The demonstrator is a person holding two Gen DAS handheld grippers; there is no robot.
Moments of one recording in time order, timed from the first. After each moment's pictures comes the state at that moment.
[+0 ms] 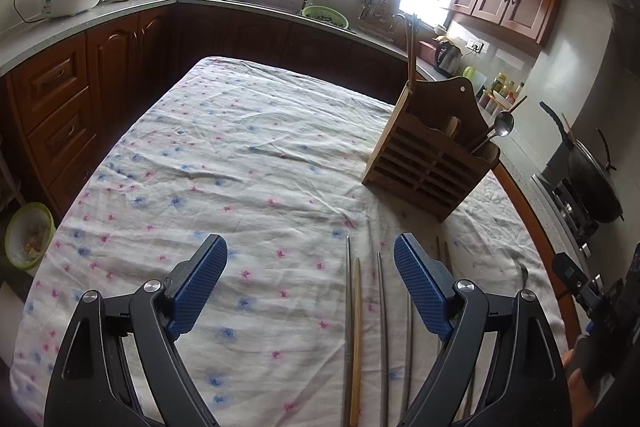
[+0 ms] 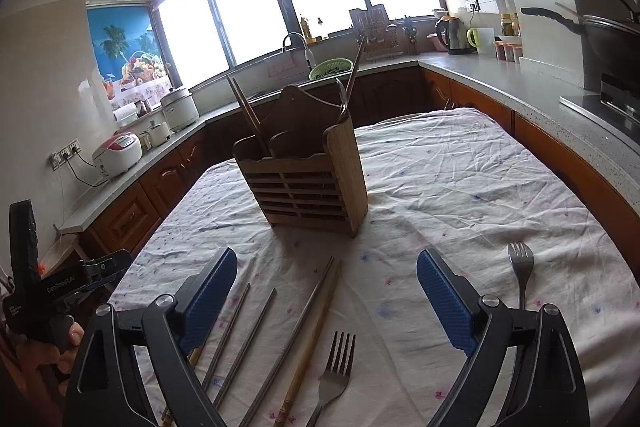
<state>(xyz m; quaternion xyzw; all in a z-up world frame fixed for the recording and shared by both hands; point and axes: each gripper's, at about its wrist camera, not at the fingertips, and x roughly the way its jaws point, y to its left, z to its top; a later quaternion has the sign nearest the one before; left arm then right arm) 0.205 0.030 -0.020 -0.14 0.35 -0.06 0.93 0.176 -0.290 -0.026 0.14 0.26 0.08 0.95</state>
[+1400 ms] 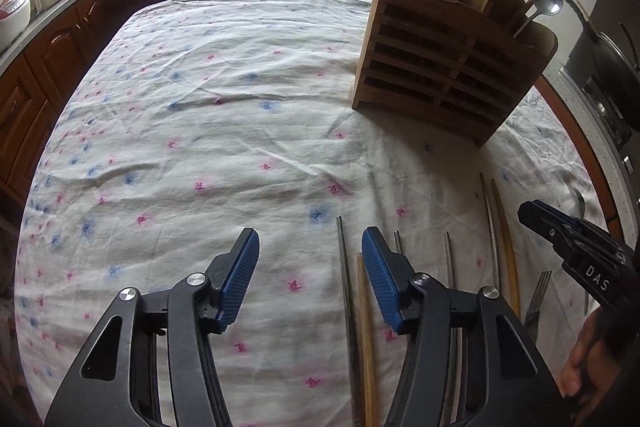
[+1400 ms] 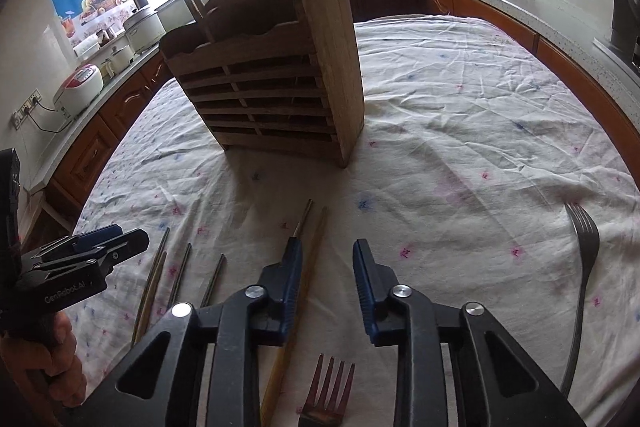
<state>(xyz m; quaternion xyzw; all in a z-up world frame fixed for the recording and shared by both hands) 0.302 -0.042 -0.078 0.00 0.49 -0.10 0.87 0.269 -0.266 -0.091 0.11 0.43 0.07 0.89</state>
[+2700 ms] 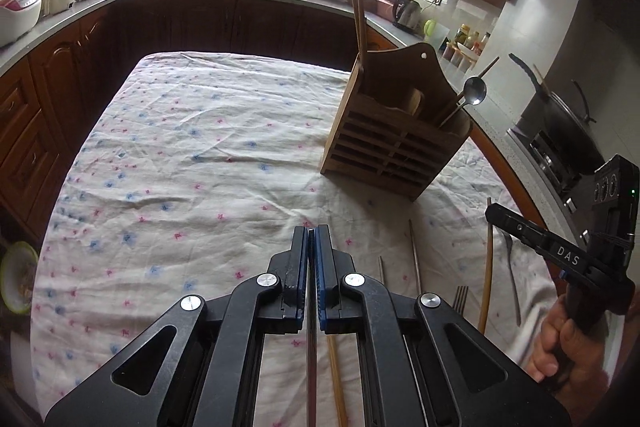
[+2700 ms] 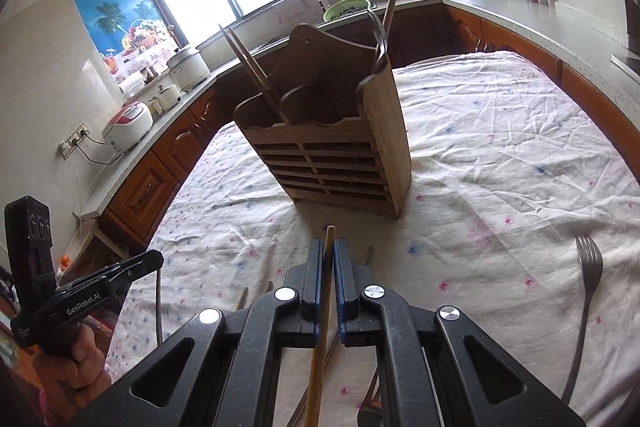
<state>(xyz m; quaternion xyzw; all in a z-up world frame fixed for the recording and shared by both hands) 0.246 0.004 0.005 -0.08 0.39 -0.15 0.90 0.243 -0.273 -0.023 0.16 0.35 0.14 0.91</state>
